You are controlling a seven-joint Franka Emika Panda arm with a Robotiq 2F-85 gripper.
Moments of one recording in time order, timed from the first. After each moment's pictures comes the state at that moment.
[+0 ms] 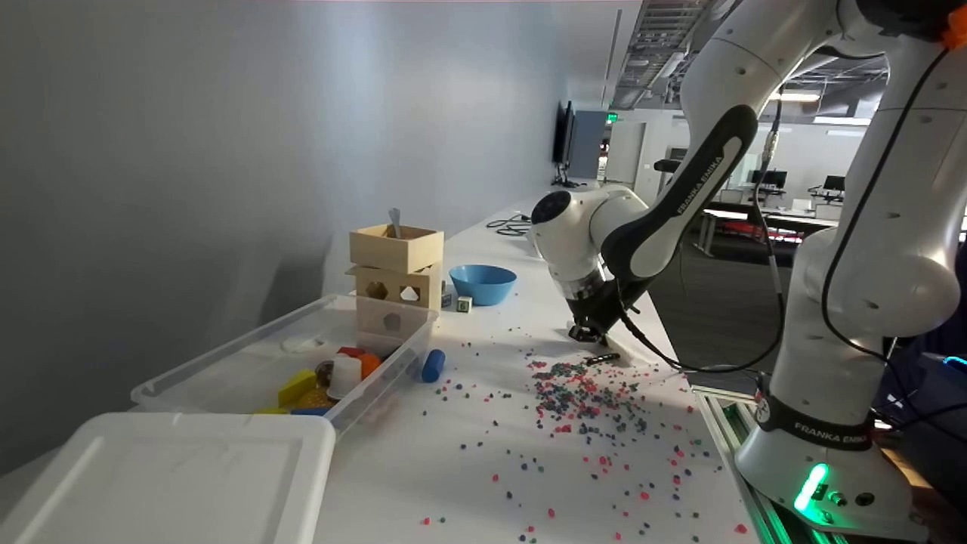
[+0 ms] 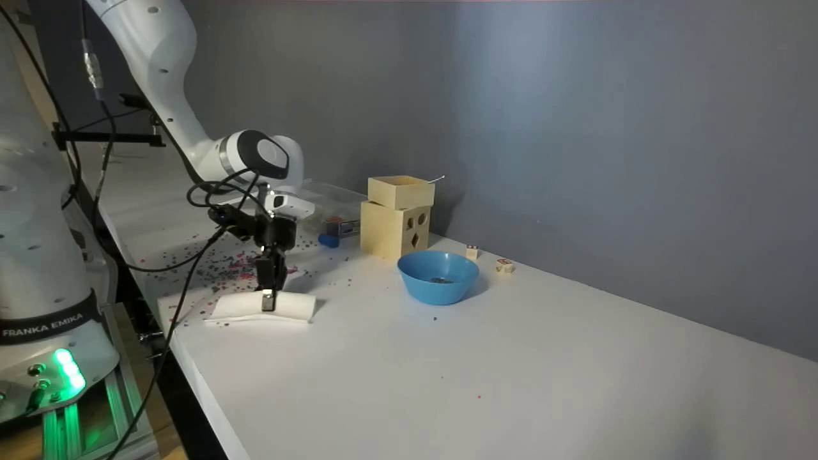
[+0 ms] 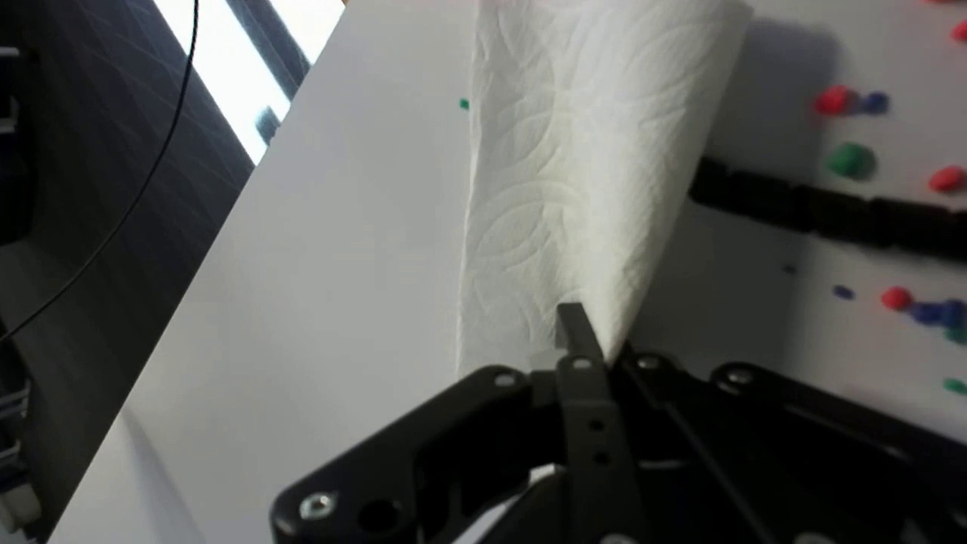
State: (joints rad) arm -0.18 -0.11 -0.04 -2.70 -0.72 2.17 1.05
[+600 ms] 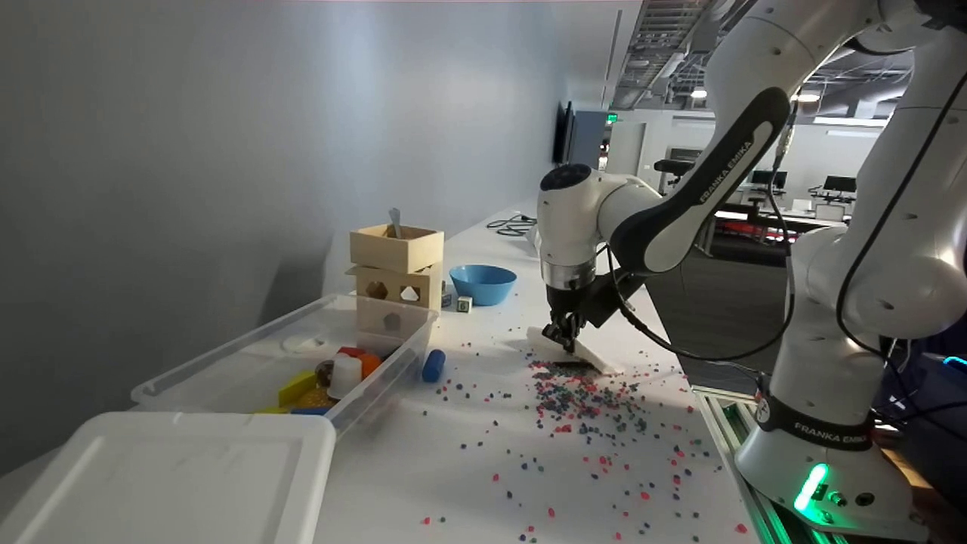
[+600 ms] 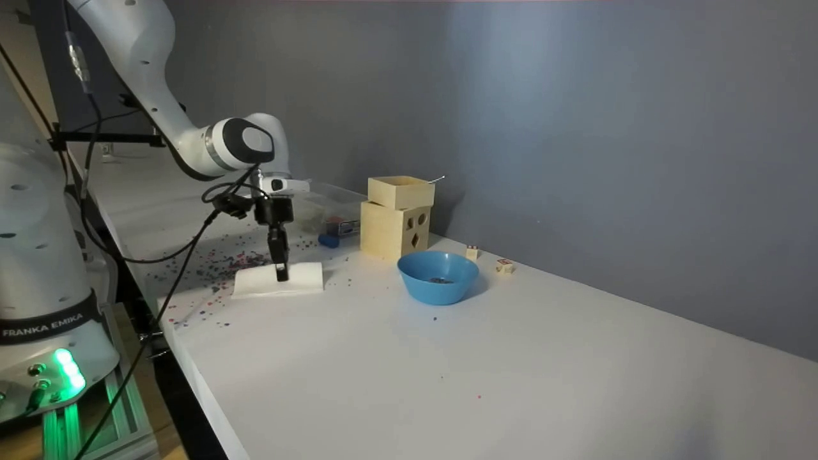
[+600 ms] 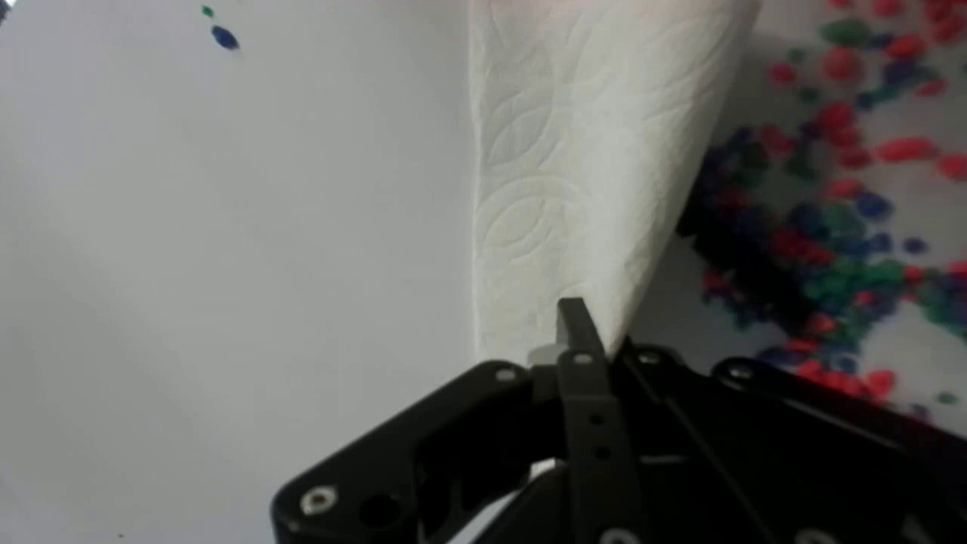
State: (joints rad) arm -0.08 -0.20 0.00 -2.74 -0.60 2.38 0.94
